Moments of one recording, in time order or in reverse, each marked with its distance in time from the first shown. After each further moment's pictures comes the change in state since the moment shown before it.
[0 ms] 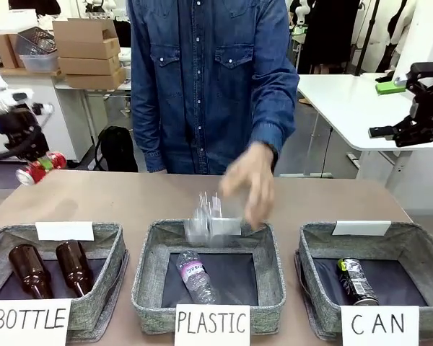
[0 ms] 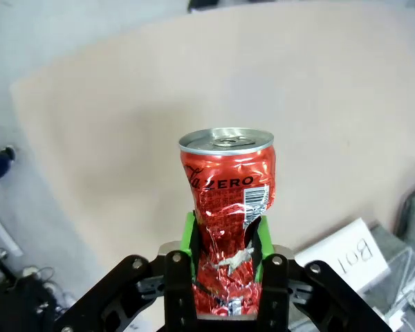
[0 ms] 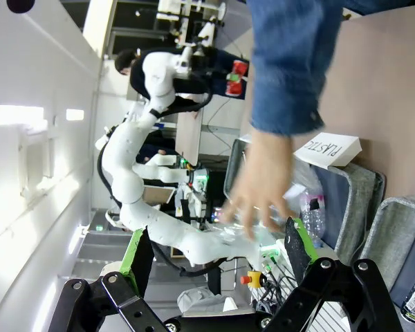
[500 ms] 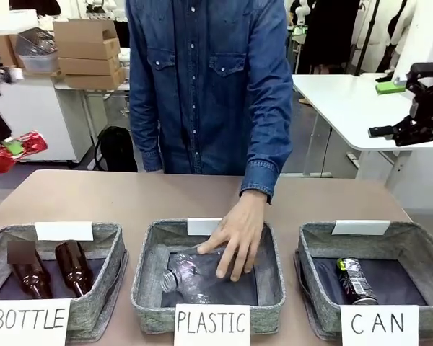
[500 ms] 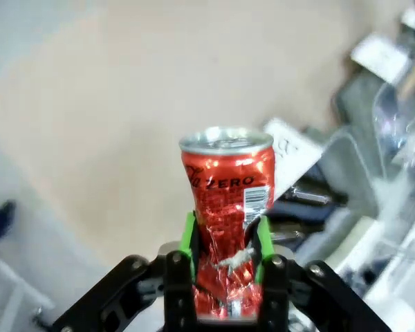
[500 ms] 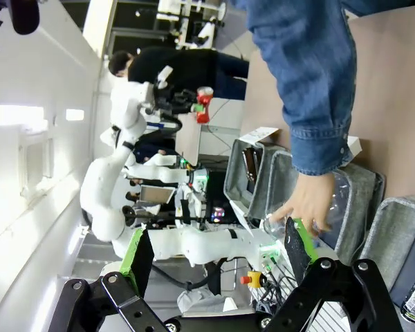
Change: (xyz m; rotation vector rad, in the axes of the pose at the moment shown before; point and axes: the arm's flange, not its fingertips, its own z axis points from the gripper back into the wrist) left arm -0.113 -0.102 0.081 -0.082 -0.071 -0.383; right arm 0.000 0.000 0.000 0.000 -0.001 0.000
